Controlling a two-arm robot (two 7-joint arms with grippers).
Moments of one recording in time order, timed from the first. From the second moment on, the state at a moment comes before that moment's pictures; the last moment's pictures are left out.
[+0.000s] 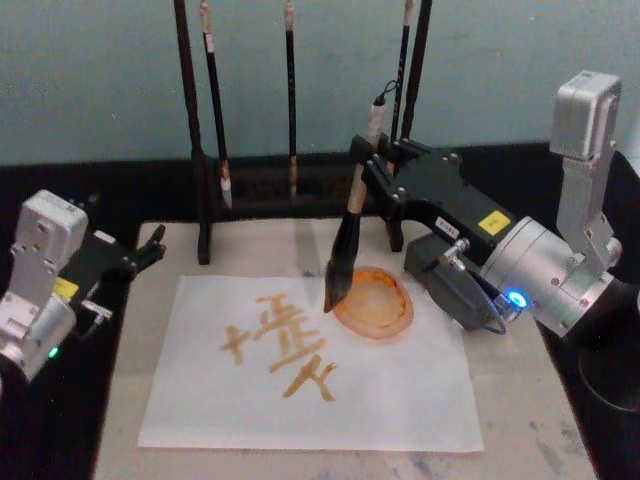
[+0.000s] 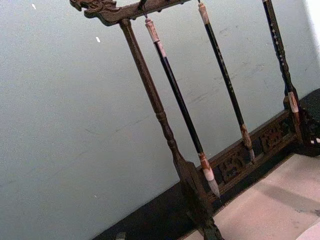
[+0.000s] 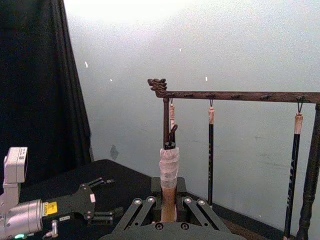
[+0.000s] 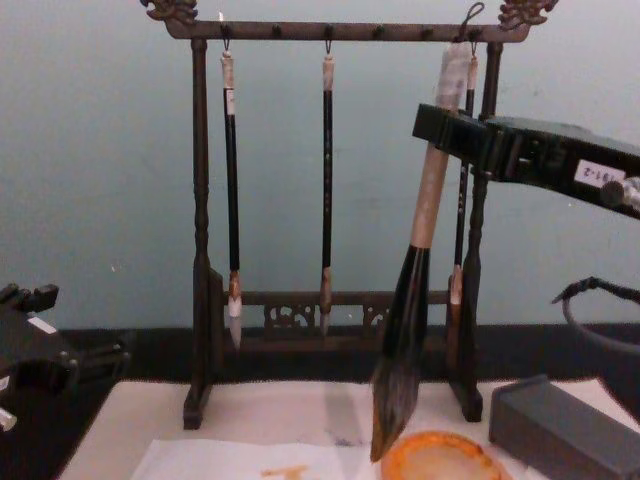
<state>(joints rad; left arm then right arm) -0.20 0.60 0.45 -1.41 -0.25 -0.12 0.03 0.15 0.39 -0.35 -1.79 0.52 0.07 0.34</state>
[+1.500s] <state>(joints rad) -0.20 0.60 0.45 -1.41 -0.25 -0.12 0.03 0.11 0.32 -0.14 -1.76 1.07 0.35 0.21</state>
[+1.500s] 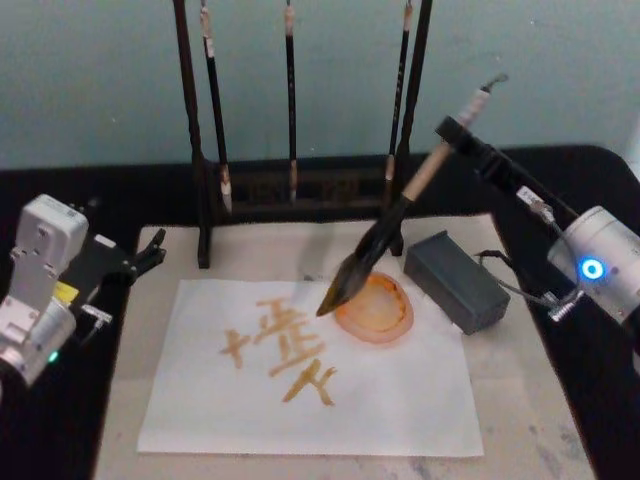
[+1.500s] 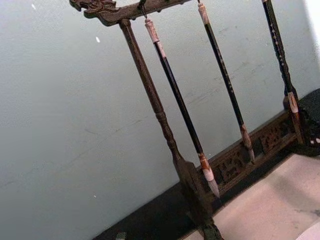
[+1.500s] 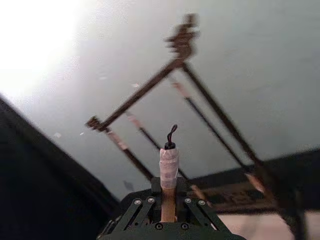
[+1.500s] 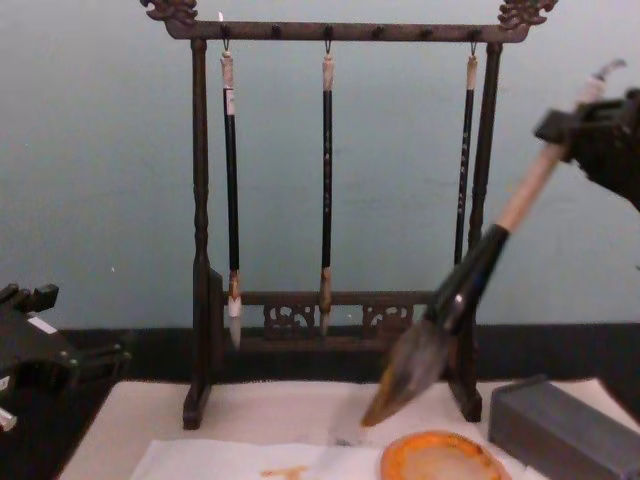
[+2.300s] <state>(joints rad) -0.20 0.60 0.45 -1.41 -0.25 -0.12 0.03 0.18 0.27 -0.04 -1.53 1.32 0.43 -0.02</state>
